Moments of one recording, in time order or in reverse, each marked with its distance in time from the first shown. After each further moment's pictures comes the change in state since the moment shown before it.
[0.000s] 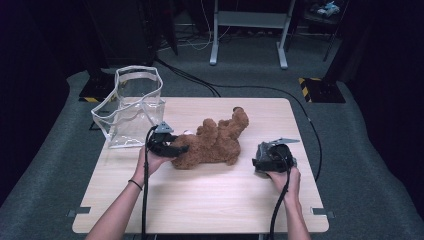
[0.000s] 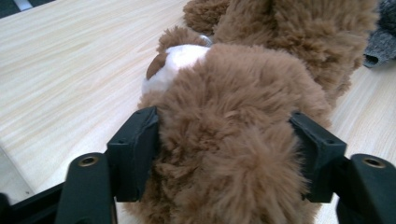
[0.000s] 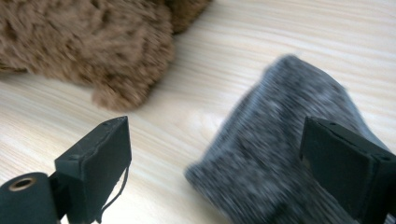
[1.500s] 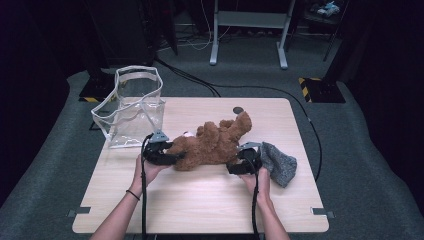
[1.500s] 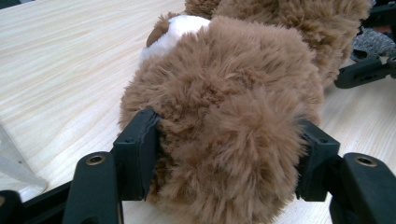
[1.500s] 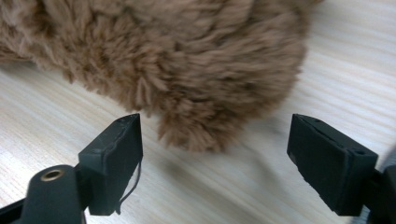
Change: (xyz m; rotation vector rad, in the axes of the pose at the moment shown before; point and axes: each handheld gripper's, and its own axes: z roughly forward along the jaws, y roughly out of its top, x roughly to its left) left arm -0.011 -0.024 -0.012 -0.042 0.004 -0.022; right arm 0.065 -0.001 0.070 0.020 0.046 -0.119
